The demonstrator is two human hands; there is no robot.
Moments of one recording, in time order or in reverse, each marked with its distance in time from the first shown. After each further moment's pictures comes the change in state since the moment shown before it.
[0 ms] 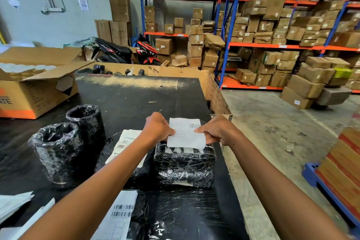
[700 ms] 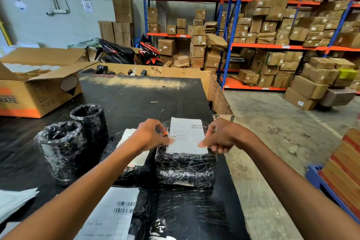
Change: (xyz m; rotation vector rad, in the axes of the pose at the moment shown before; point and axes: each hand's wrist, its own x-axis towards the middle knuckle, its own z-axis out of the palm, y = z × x) left_hand -0.013 -0.027 -0.020 0.105 -0.129 0.101; right_hand -0.038 -0.006 -0.018 -0.555 -0.181 -0.076
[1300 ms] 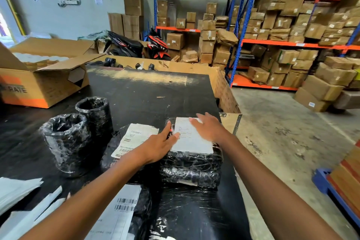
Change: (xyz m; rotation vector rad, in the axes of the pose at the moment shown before) left_hand -0.011 -0.018 0.026 0.146 -0.188 0.000; right_hand 0.089 0.003 0.038 -0.194 0.233 -0.149
